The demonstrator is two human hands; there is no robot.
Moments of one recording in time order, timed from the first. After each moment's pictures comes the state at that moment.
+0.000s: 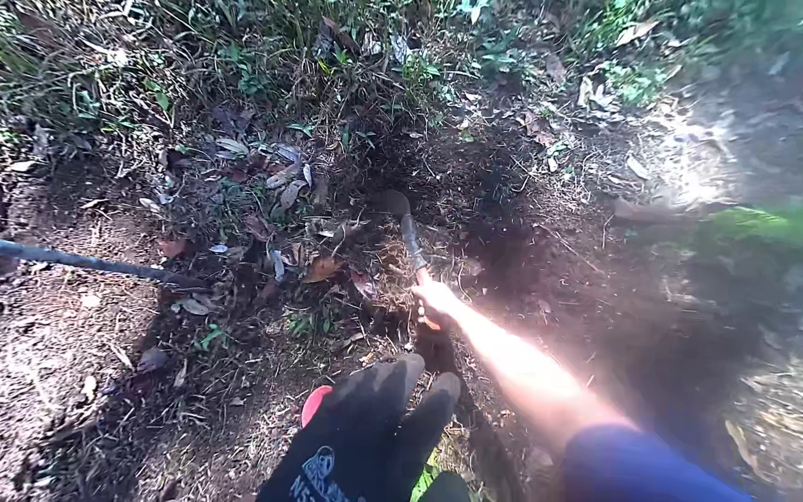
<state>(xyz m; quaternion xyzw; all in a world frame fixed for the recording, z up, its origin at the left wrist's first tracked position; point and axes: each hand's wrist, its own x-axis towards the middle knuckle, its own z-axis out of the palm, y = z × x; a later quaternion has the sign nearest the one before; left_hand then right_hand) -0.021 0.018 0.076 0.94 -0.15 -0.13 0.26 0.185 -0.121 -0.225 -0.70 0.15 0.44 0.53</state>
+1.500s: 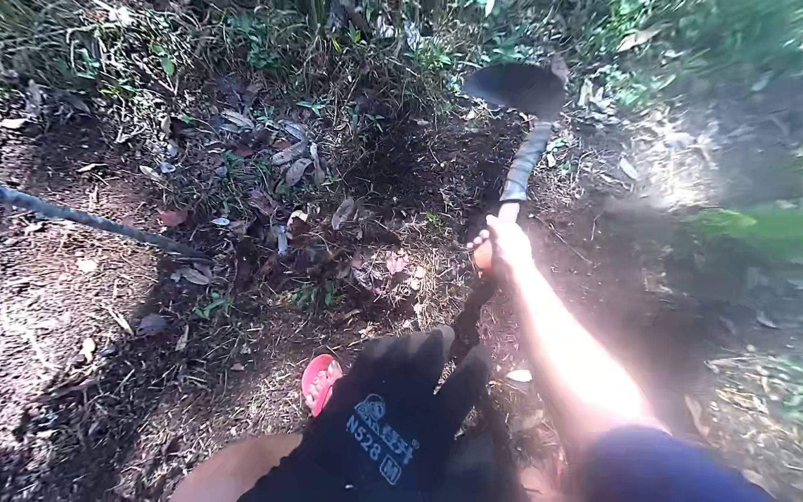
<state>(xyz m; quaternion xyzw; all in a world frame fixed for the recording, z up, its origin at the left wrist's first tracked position) -0.037 0.011 0.087 0.94 -0.19 -0.15 0.22 0.216 -0.175 -0.137 -0.61 0.22 0.16 0.74</state>
